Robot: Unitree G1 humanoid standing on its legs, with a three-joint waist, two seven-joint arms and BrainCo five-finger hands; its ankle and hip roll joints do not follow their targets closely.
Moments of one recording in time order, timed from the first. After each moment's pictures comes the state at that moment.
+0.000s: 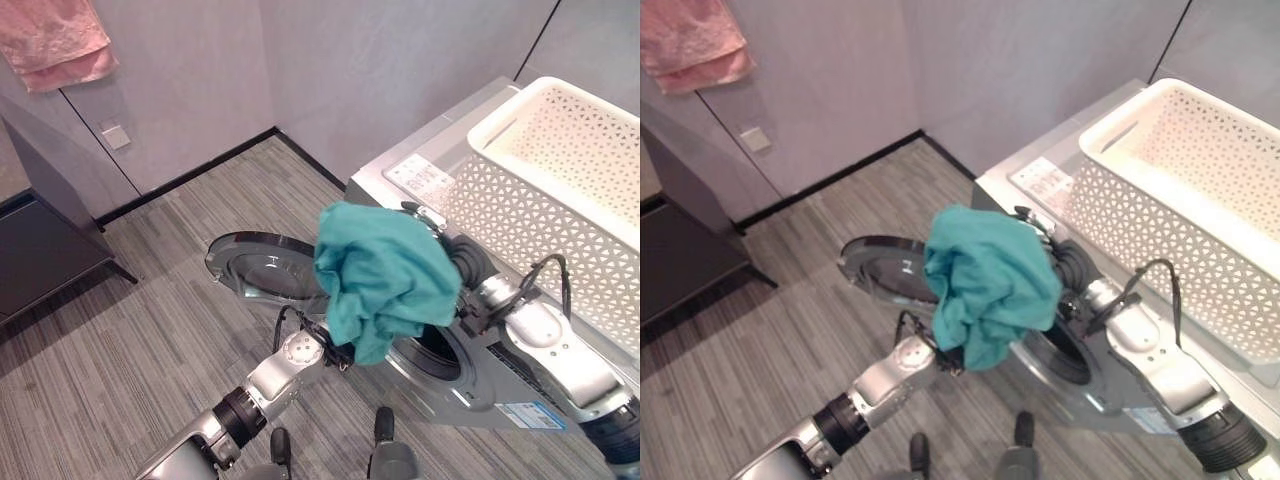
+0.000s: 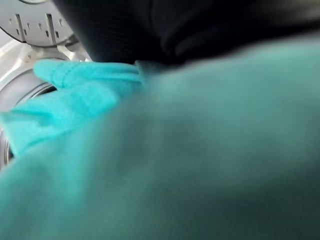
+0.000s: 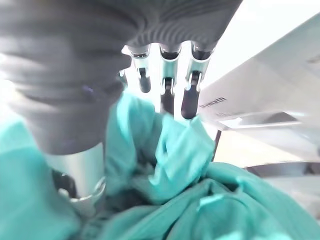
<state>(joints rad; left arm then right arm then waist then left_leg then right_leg) -0.36 0.20 -0.70 0.23 -0.57 -0.01 0.06 -0.14 -0.91 0.28 -0.30 0.42 -0.05 0.04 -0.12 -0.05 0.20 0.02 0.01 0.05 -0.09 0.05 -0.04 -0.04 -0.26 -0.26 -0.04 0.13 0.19</state>
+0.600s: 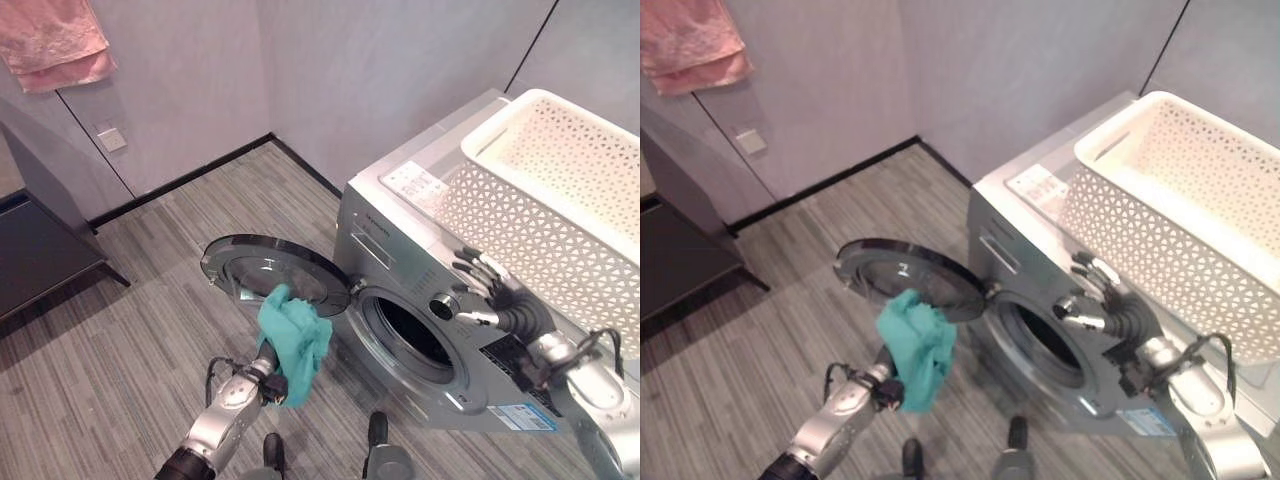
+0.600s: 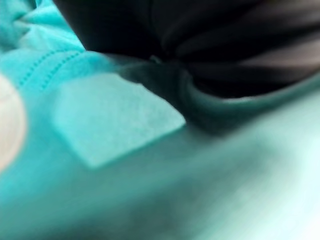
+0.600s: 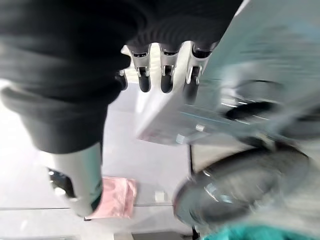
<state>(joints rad) 0.01 0.33 -0.41 0.23 -0.49 -0.03 -0.05 0.40 -0.69 -0.10 -0.22 0.66 -0.10 0.32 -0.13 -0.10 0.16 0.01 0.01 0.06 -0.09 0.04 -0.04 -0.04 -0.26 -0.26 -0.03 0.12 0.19</state>
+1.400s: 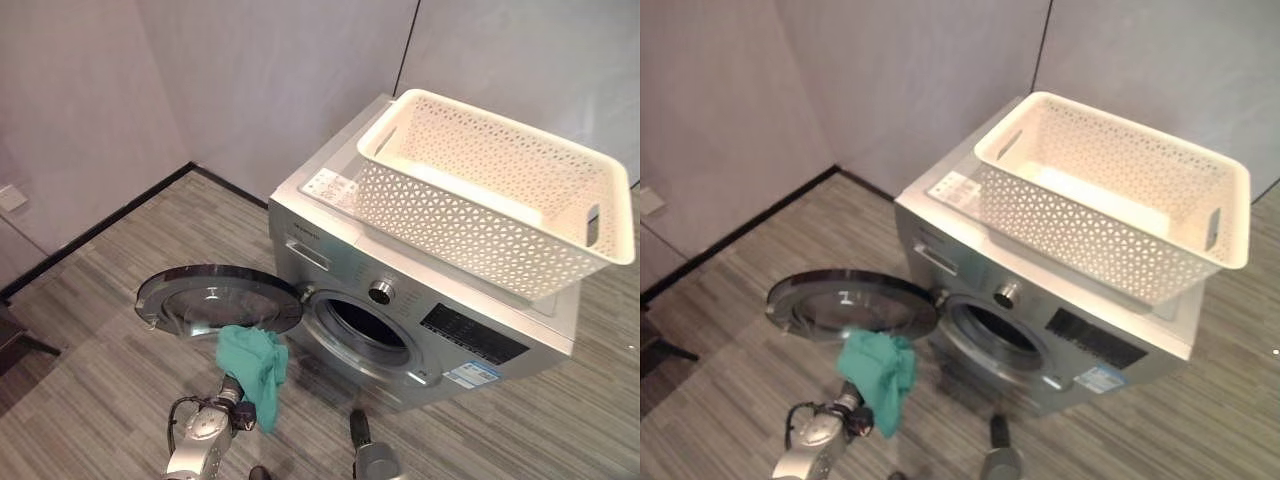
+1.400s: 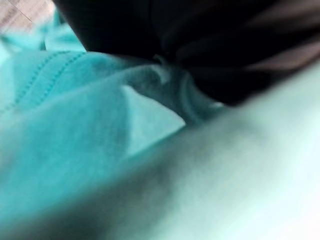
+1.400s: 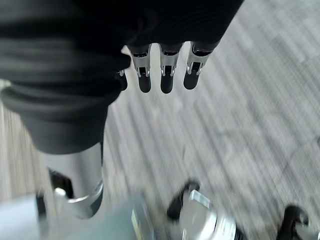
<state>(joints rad) 0.06 0.28 -0.28 0.44 -0.38 -0.07 -0.06 0.36 -0.30 -0.22 1.16 0.66 -0.04 0.20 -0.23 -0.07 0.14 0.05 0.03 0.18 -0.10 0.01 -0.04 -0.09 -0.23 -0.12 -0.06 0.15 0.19</state>
